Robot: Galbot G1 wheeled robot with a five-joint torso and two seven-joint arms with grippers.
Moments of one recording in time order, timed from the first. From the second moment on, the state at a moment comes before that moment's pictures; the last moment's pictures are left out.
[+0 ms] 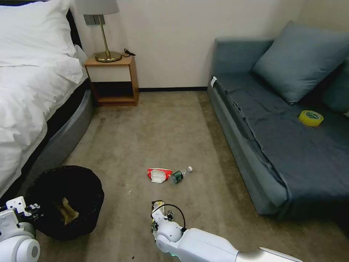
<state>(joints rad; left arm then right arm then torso) 1.57 -1.33 -1.04 -2.05 -0.44 0.61 -0.32 -0.68 1.43 -0.80 1.12 0.81 -0.52 0.65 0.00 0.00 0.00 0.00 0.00</state>
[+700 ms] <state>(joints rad) 1.56 -1.33 -1.03 -2.05 -0.44 0.61 -0.32 -0.68 1.40 -0.81 1.17 0.79 -0.50 0.64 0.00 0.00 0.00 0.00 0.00</state>
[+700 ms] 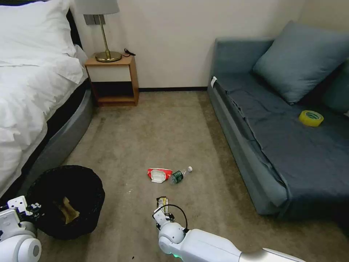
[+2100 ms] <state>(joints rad) 1.55 -1.36 -0.98 -2.11 -0.44 0.62 -0.32 -0.38 1.61 -0.91 1.57 1.03 -0.42 0.79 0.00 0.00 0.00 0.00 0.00</state>
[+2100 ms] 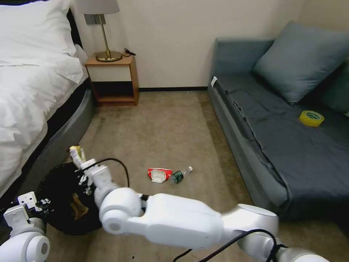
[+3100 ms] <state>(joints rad) 1.55 -1.38 -0.98 -2.12 -0.44 0.62 -0.32 -0.35 1.50 -0.78 1.69 0.84 -0.33 0.70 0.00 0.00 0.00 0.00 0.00</state>
